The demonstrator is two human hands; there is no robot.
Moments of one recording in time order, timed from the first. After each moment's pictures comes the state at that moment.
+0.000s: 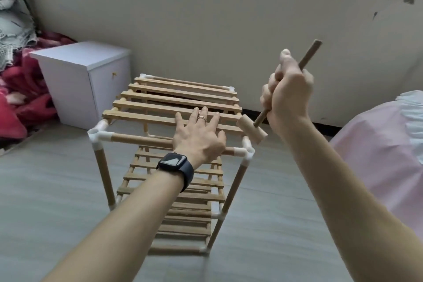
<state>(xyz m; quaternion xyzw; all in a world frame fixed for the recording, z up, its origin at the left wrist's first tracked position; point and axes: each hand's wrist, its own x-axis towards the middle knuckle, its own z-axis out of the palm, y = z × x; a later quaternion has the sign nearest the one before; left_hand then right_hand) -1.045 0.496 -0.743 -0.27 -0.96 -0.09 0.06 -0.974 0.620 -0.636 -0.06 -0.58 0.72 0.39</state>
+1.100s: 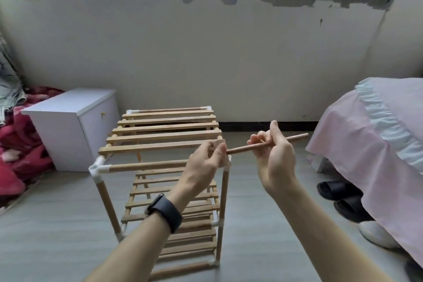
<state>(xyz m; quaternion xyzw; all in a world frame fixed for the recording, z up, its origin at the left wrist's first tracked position) -0.966 0.494 -0.728 -0.35 -0.74 -0.57 -0.07 -0.874 0.628 -0.689 -0.13 -0.39 0.83 0.37</state>
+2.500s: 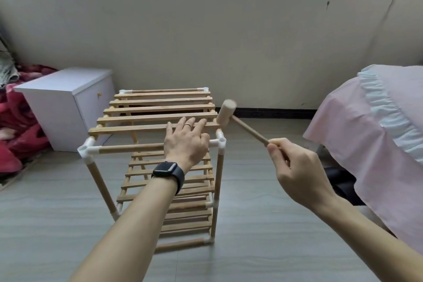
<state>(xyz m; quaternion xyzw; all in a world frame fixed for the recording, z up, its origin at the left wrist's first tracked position) -1.011 0.497 -0.757 -0.29 -0.94 -0.12 0.11 -0.795 0.660 -0.731 -0.10 -0.91 0.21 0.35</state>
